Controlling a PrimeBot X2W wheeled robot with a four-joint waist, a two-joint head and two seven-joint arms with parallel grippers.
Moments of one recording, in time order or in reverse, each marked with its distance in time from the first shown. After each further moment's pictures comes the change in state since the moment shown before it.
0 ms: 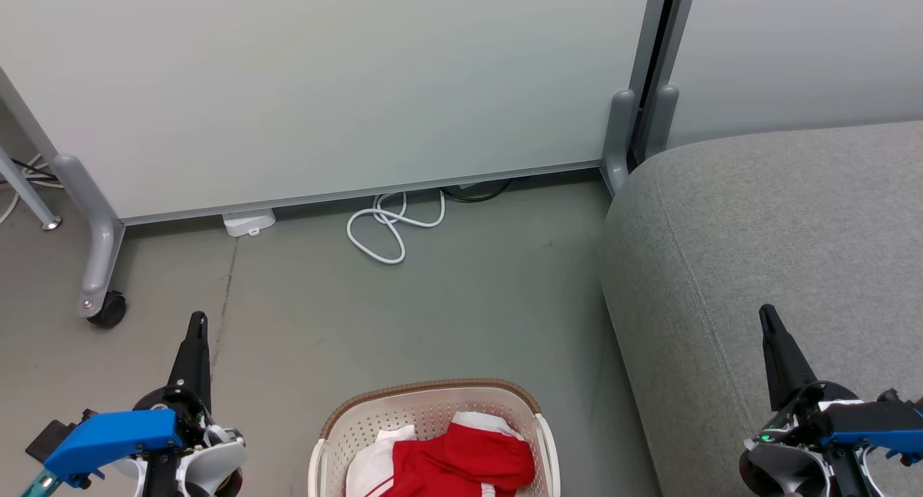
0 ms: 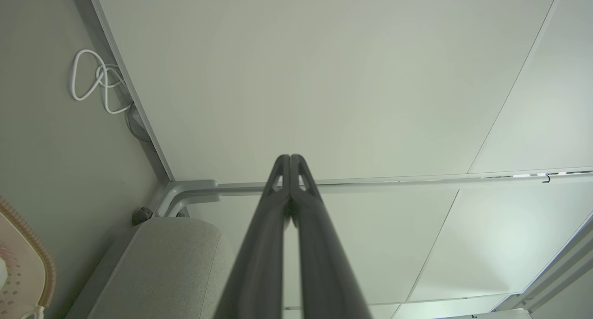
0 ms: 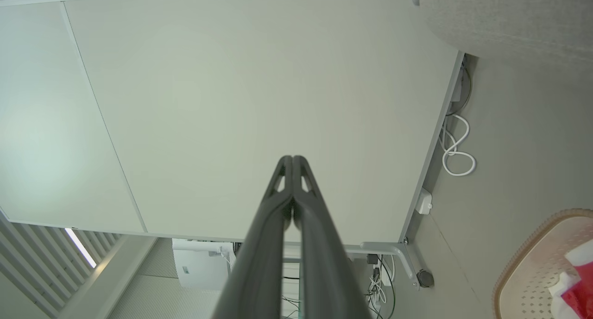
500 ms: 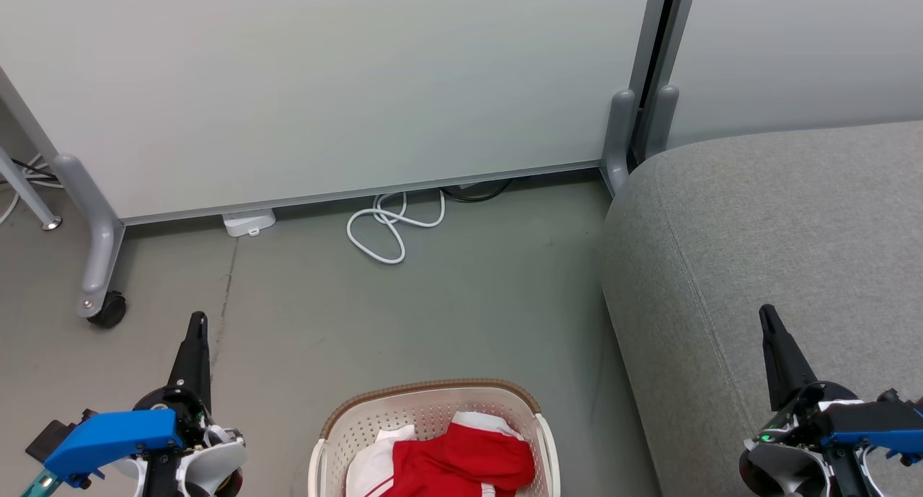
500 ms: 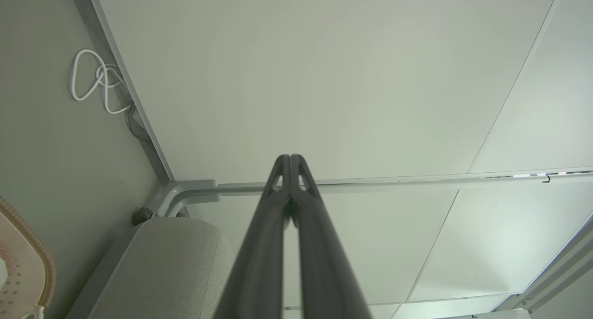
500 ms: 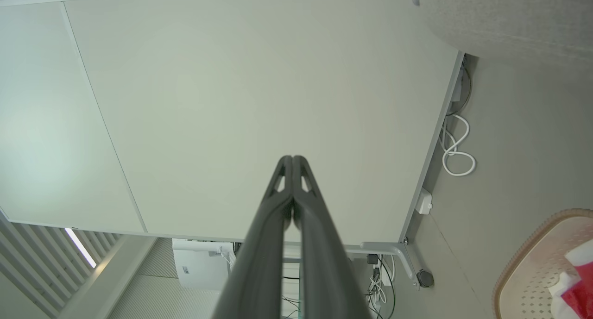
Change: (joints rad) left arm 0.000 0.000 0.000 0.000 0.000 0.000 0.000; right arm 0.000 0.000 0.000 0.000 0.000 0.000 0.000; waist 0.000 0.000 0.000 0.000
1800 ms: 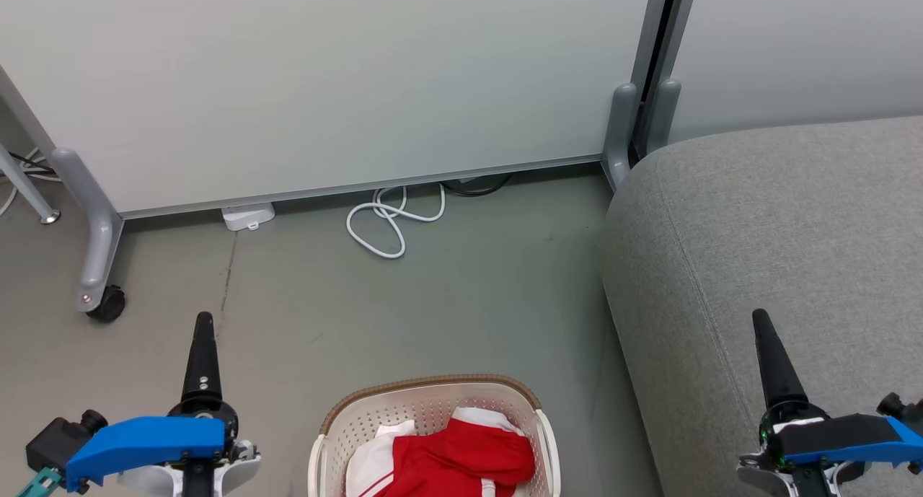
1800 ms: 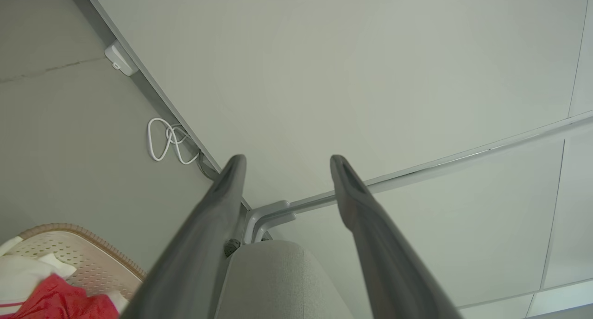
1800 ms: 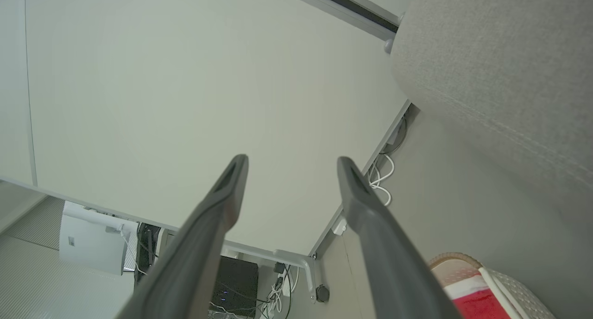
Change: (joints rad) left arm 0.044 -0.009 -0.044 -0.042 0.358 0.051 -0.127; right arm 0.049 0.007 0.040 -0.025 -0.370 -0.002 -0.126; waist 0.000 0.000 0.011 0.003
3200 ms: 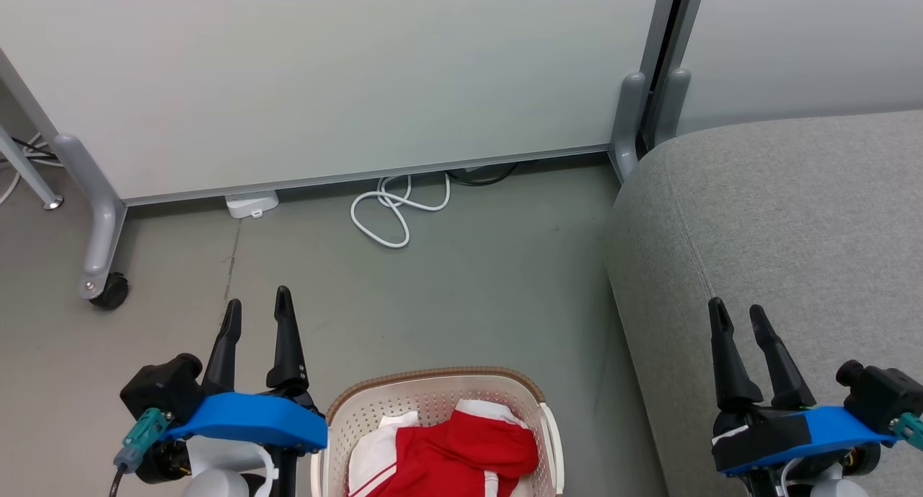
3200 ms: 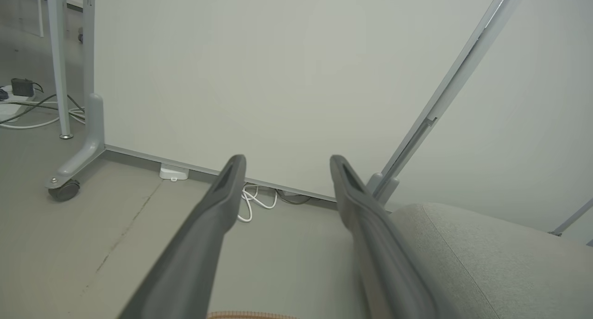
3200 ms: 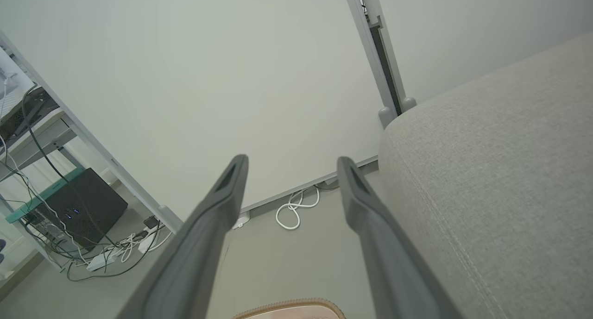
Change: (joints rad) left arm -0.044 0.029 -0.204 -0.001 0.751 0.114 -0.132; right arm -0.005 -0.002 0.061 -0.053 -0.722 0.001 -0.132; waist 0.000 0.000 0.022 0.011
